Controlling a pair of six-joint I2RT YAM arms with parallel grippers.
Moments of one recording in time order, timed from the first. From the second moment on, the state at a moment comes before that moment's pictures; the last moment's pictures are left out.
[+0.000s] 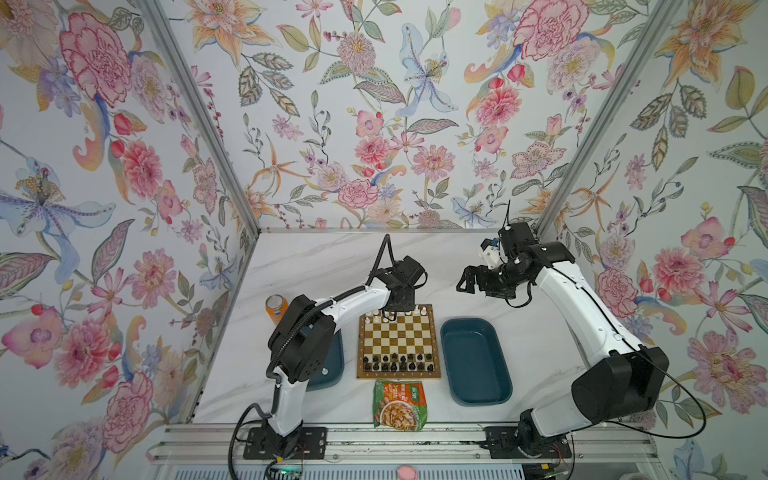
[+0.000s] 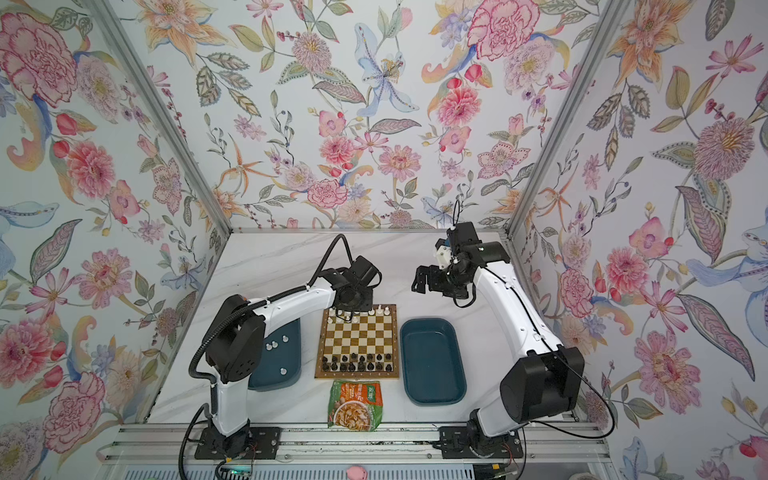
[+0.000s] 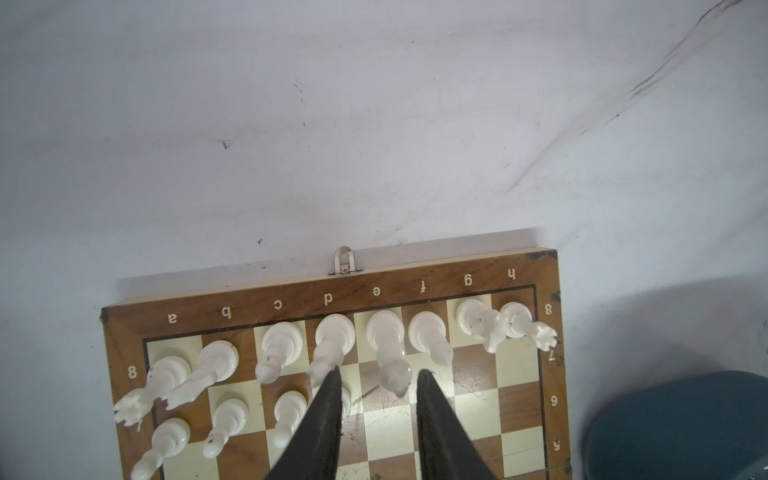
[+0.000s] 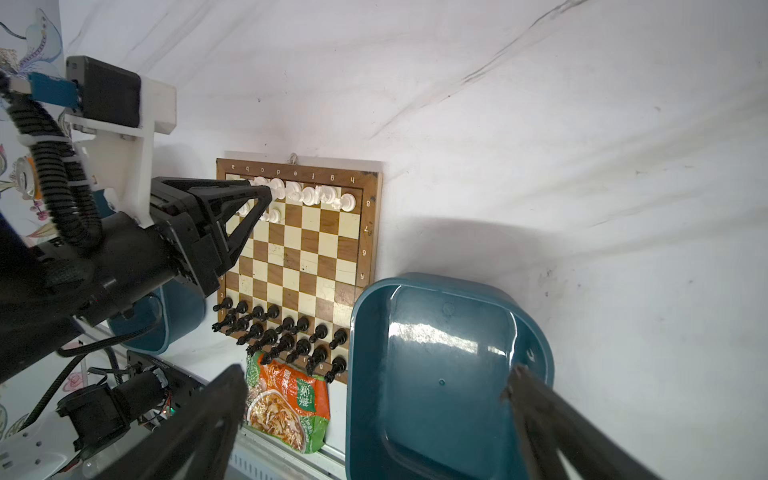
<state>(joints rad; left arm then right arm) -0.75 1.99 1.56 -0.71 -0.16 -0.63 0.23 1.53 1.52 -1.16 -0.33 0.21</state>
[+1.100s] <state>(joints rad) -0.41 1.15 0.72 -0.72 -0.25 -0.70 0.54 1.87 1.90 -1.16 -0.33 0.23</state>
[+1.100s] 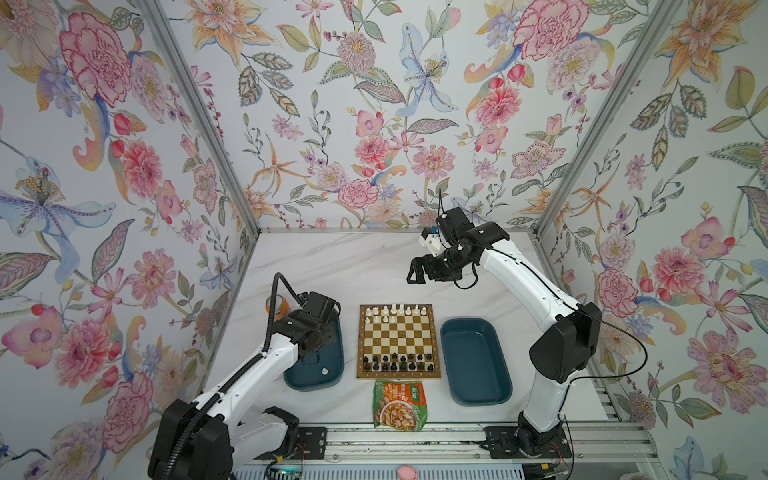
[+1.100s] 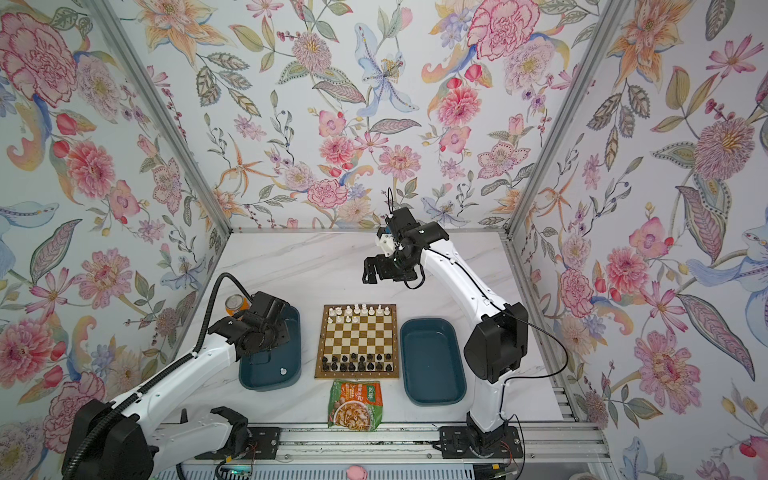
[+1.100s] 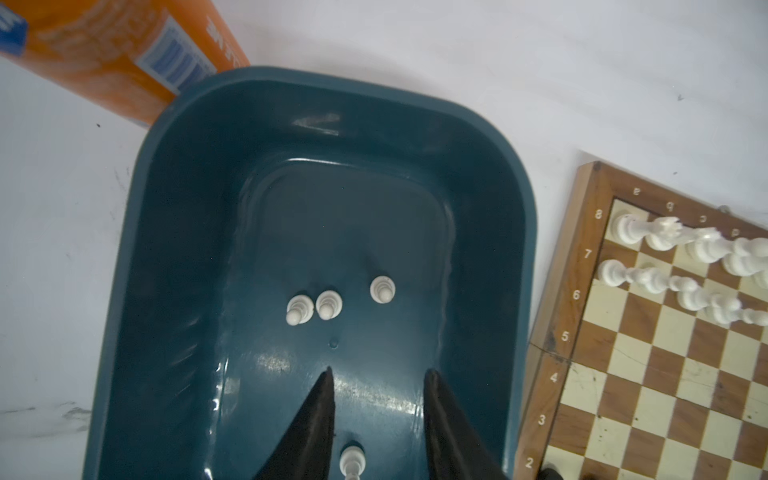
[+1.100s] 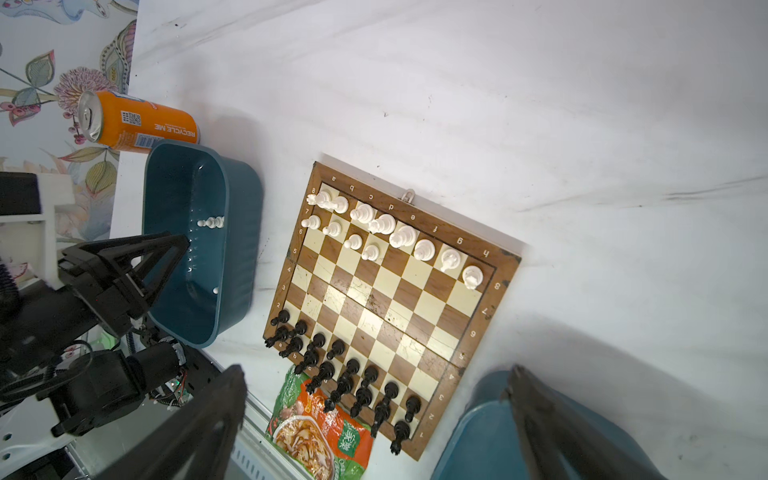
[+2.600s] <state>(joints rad) -0.33 1.43 0.77 -0.54 -0.19 -0.56 0.55 1.88 1.90 -1.17 -0.27 0.27</state>
